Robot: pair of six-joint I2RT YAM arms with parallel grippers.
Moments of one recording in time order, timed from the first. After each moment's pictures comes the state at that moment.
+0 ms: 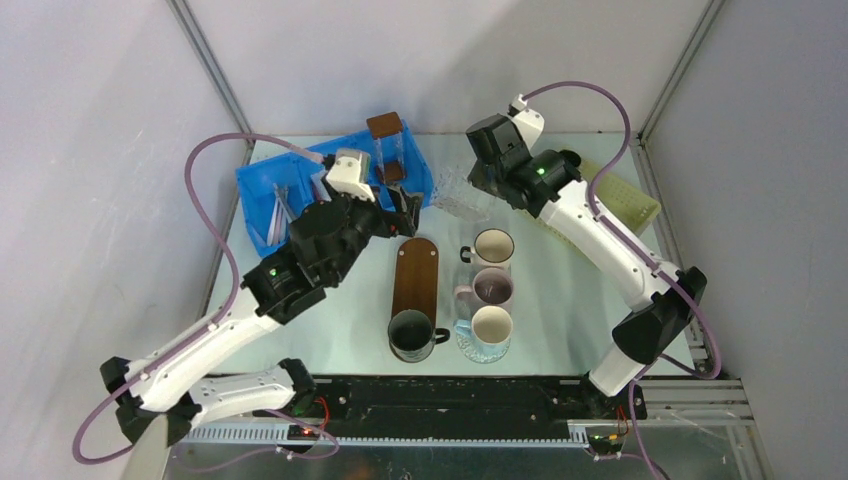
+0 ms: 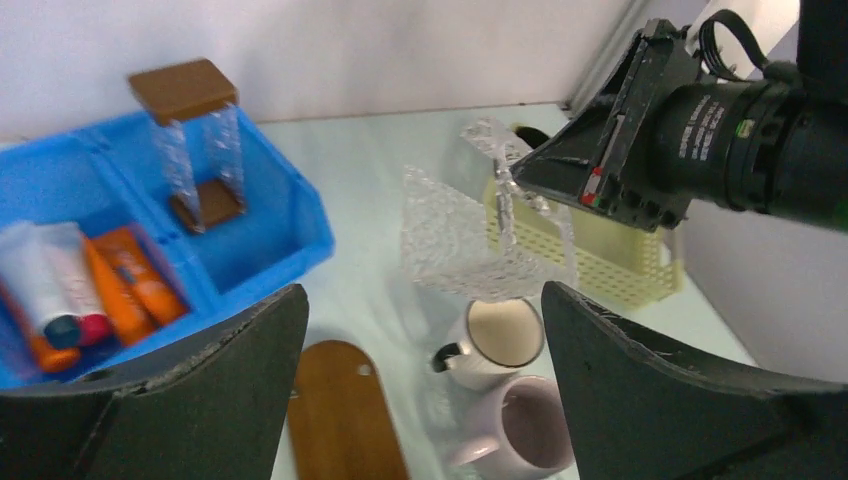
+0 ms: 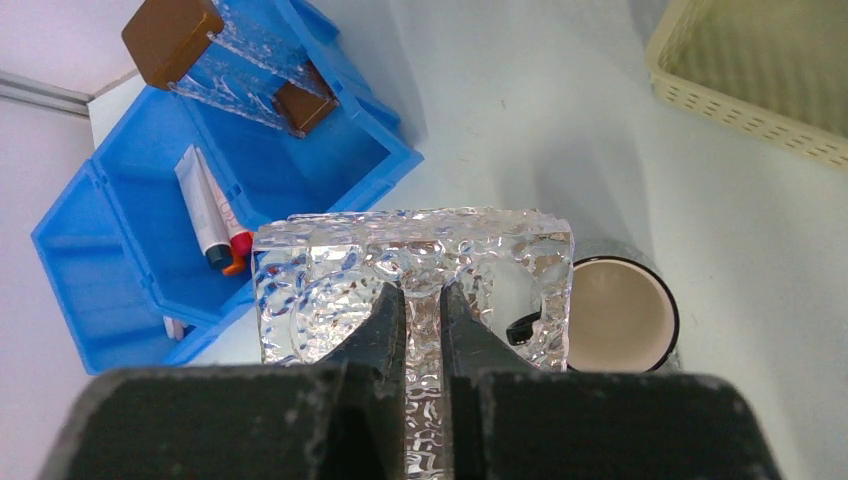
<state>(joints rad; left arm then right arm) -0.93 0.98 1.13 -0.21 -0.53 -0.26 0.69 1.65 1.80 -0.87 0.49 0.92</state>
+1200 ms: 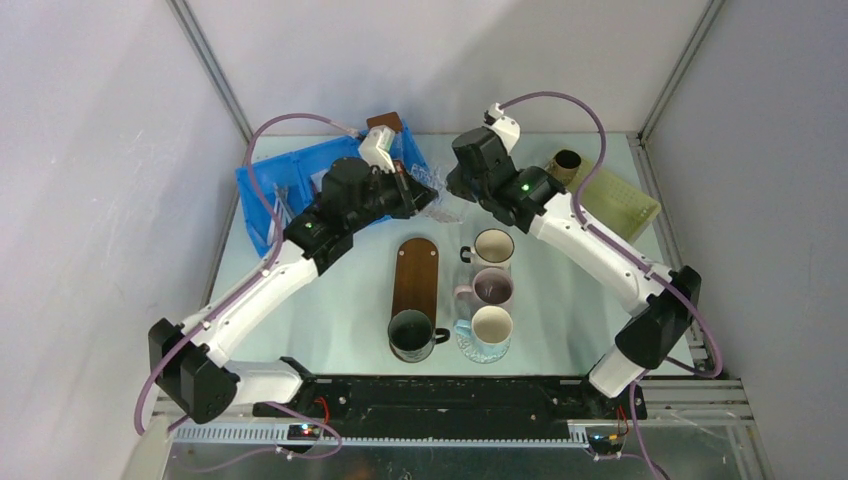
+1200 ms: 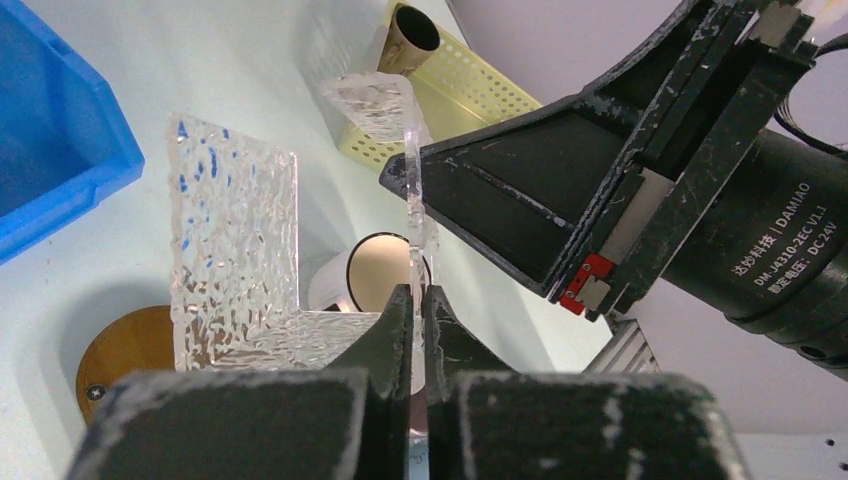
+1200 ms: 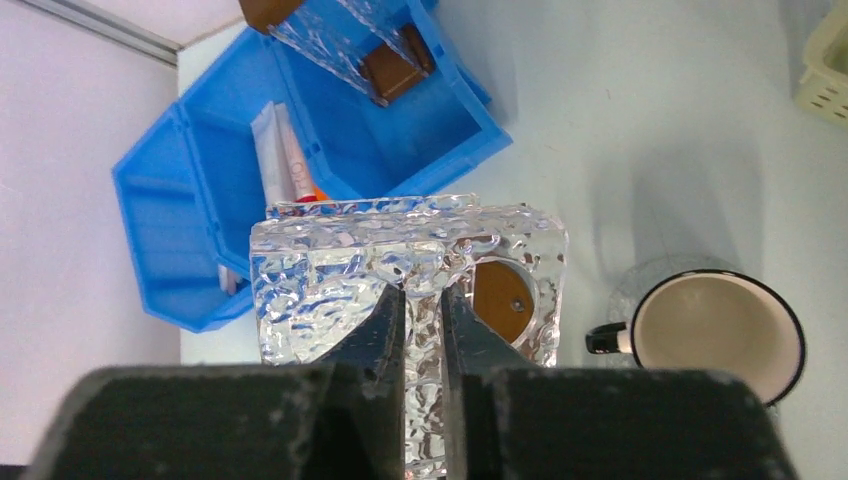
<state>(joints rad) -0.63 1.26 1.17 -0.15 0.12 -0.61 0.77 1.64 1.70 -0.69 0.44 0.89</state>
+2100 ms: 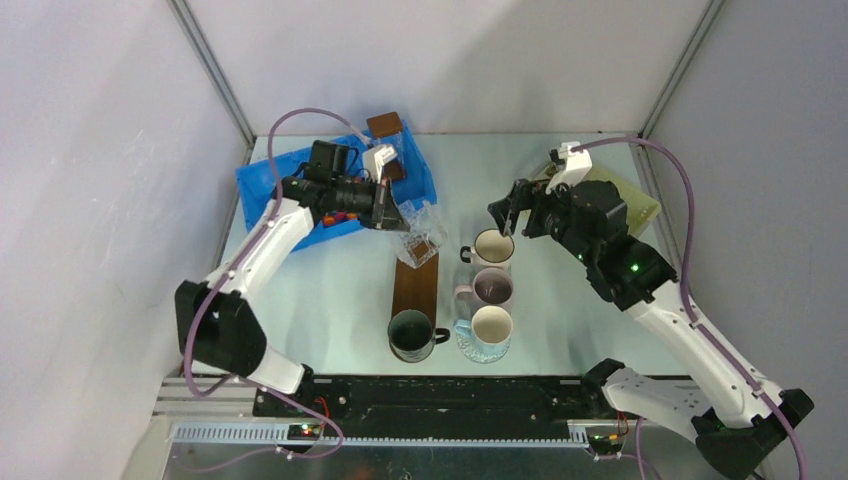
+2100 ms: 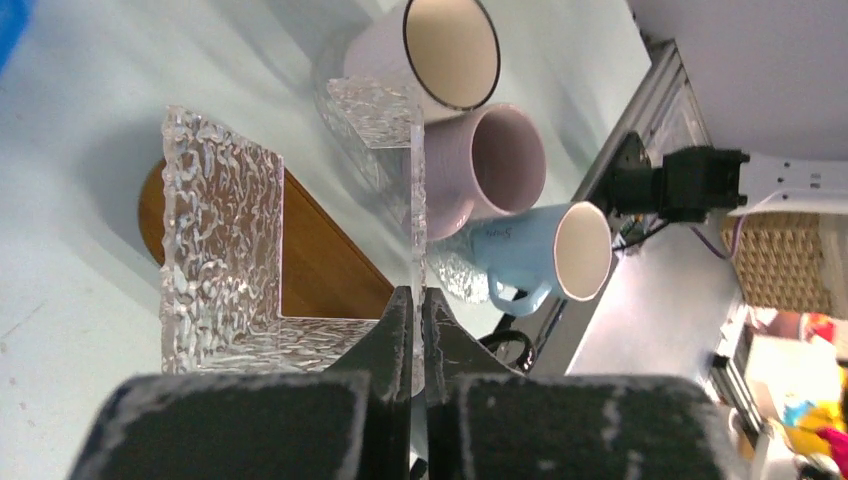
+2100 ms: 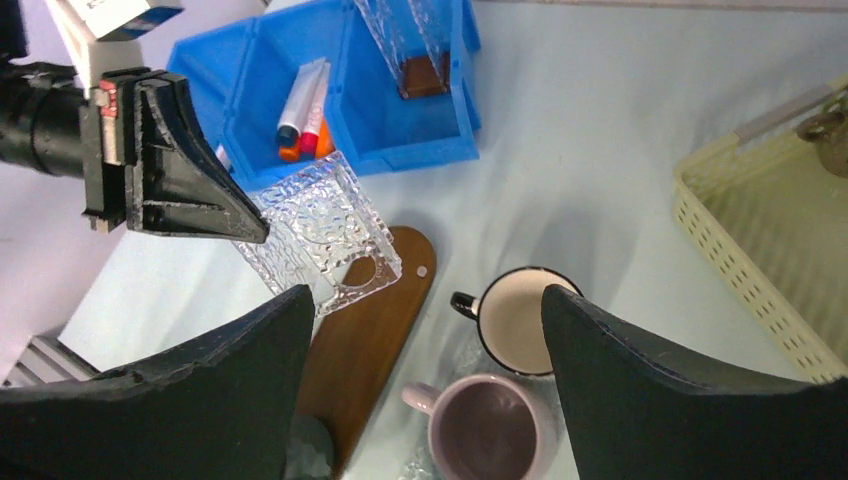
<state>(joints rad) -0.31 1.46 1.32 -0.64 0.77 -0.12 0.61 1.00 1.13 -0.39 0.08 0.38</state>
